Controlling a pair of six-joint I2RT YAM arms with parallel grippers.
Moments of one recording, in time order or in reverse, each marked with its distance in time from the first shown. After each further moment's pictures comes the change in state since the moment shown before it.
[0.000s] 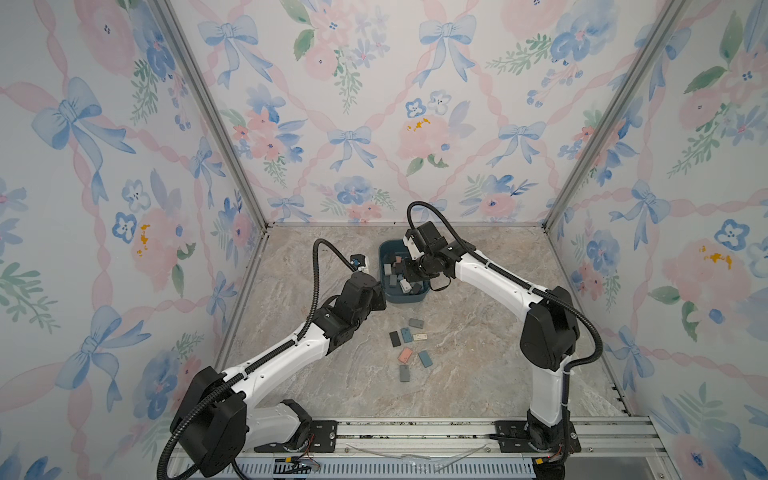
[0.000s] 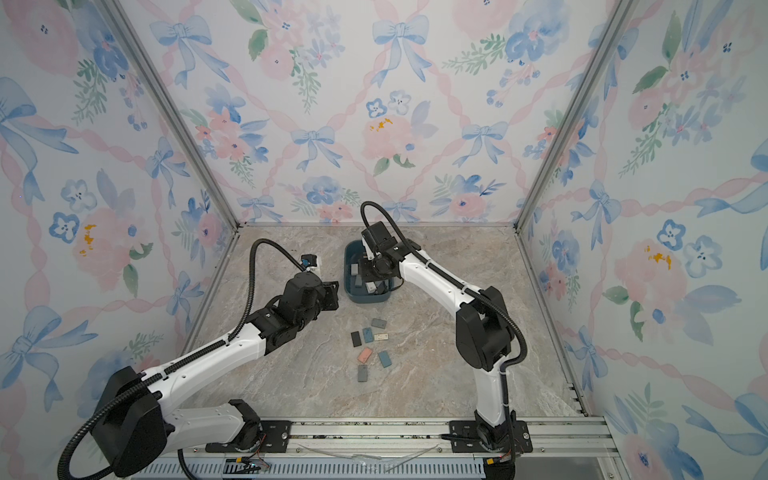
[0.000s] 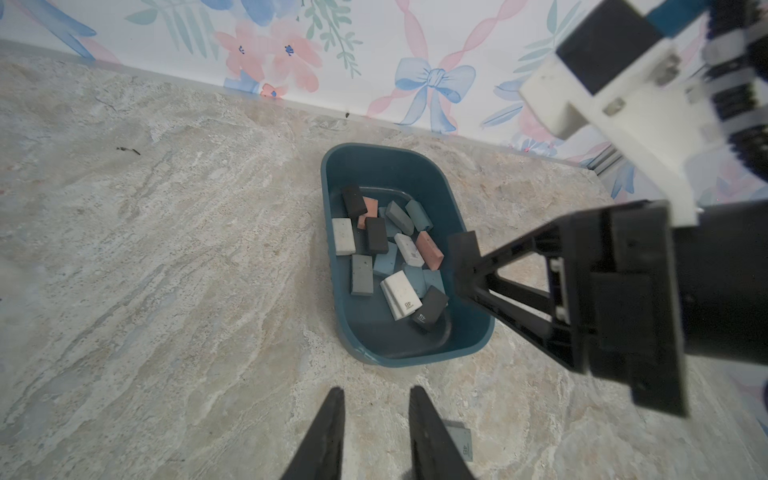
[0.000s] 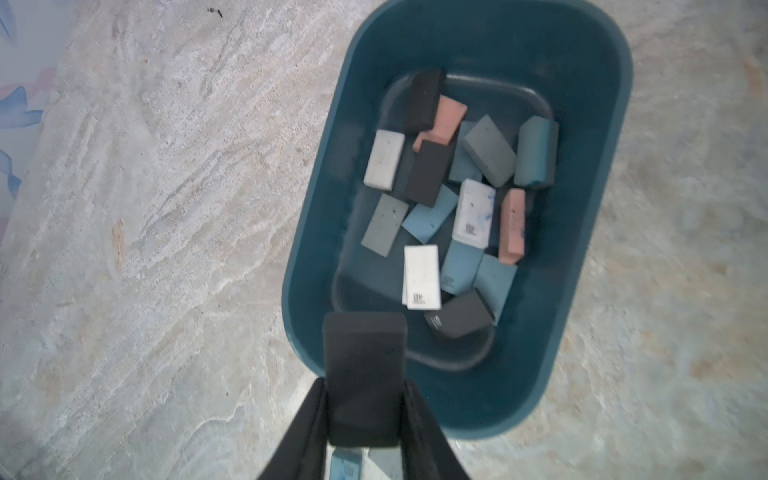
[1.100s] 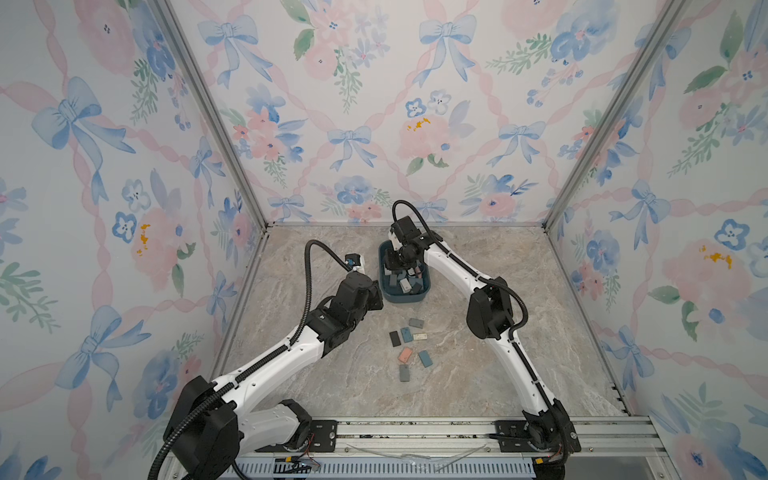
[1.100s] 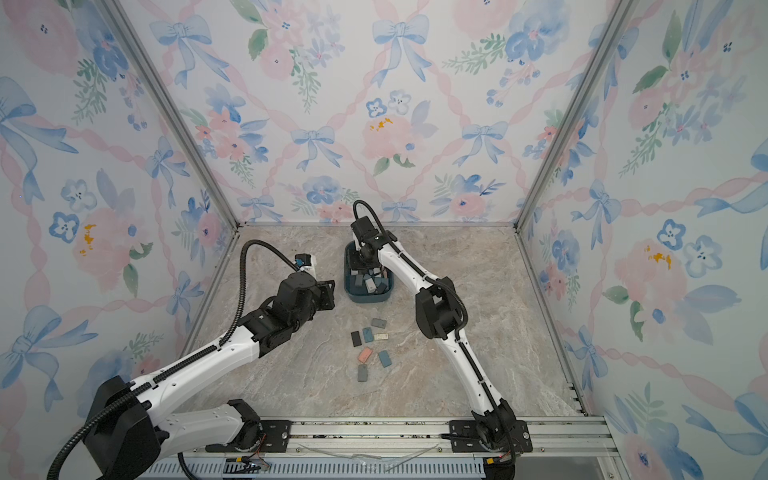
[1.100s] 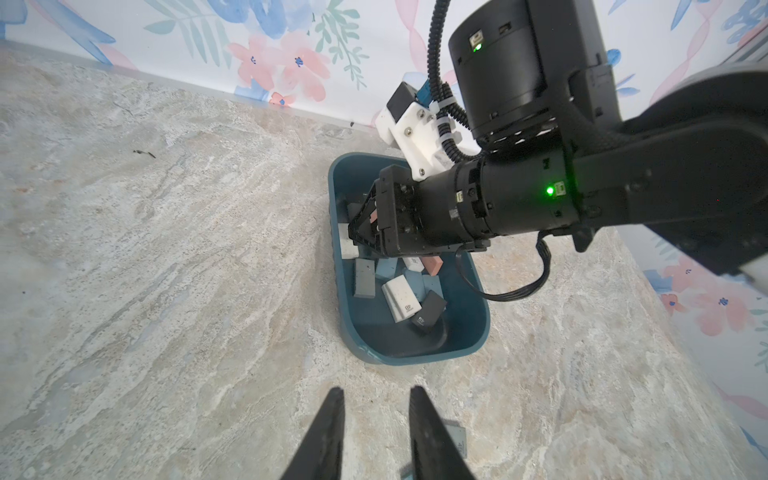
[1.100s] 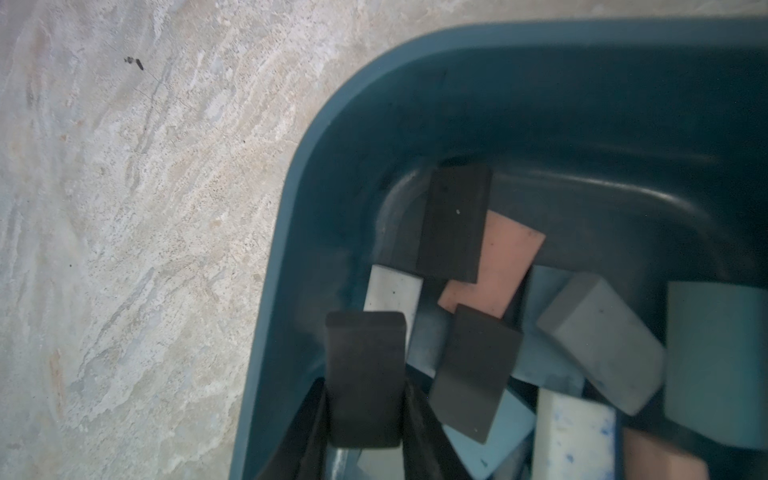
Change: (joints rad) left arm 0.007 -0.055 -0.002 -0.037 -0.004 -0.019; right arm -0.047 0.578 0.673 -0.137 -0.081 0.064
